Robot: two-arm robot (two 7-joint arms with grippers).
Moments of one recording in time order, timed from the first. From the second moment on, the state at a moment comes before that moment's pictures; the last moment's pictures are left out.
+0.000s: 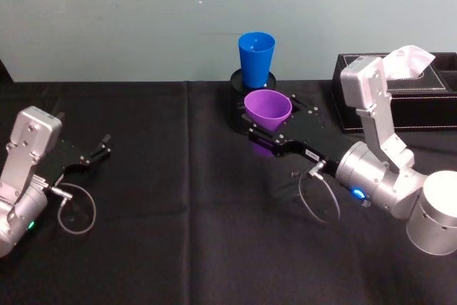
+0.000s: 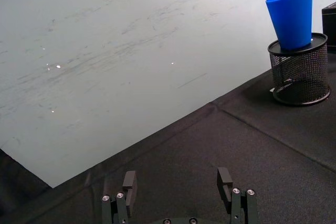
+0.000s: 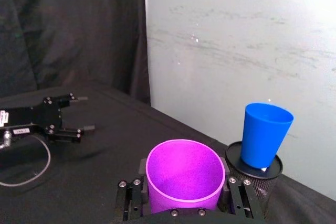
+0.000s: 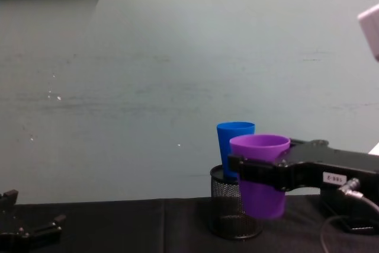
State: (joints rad) left arm -0.20 0.60 0.45 -1.41 -0.25 -0.12 0.03; right arm 0.26 0.38 -0.38 -1.57 0.30 0.07 0.41
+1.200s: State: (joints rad) left arm -0.20 0.60 0.45 -1.41 -0.25 -0.12 0.03; right arm 0.54 0.21 -0.39 -1.12 0.29 0.00 0.40
